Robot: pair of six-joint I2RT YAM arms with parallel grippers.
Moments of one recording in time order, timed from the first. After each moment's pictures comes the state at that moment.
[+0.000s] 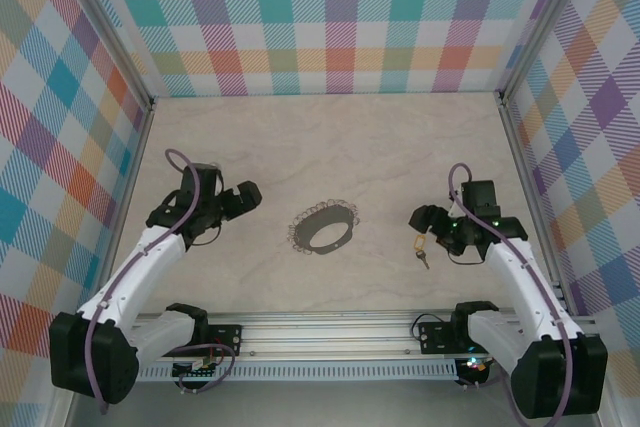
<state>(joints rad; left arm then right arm) -0.26 1.07 0.77 -0.56 0.08 -0.63 0.10 0.95 0.65 -0.77 -0.38 0.59</state>
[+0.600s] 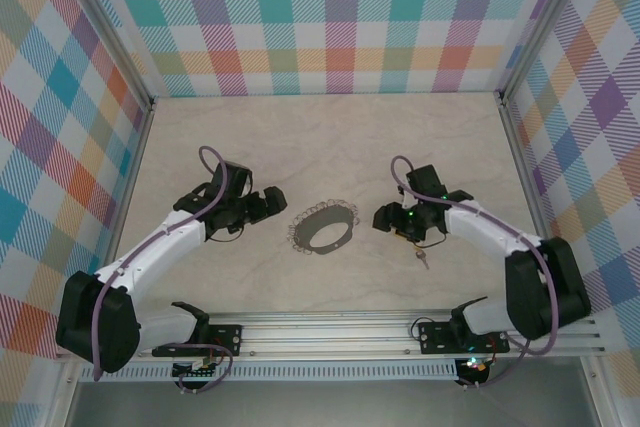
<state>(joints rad) -0.41 1.22 0.82 -0.55 0.11 -0.76 0.38 1.40 0.76 -0.52 -0.39 0.60</state>
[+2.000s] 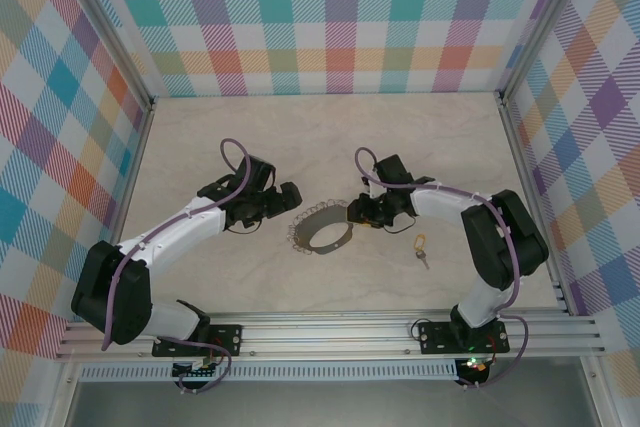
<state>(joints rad) -0.52 1.38 0.92 -0.52 0.03 -0.83 0.49 1.69 0.92 -0.33 -0.51 0.57</state>
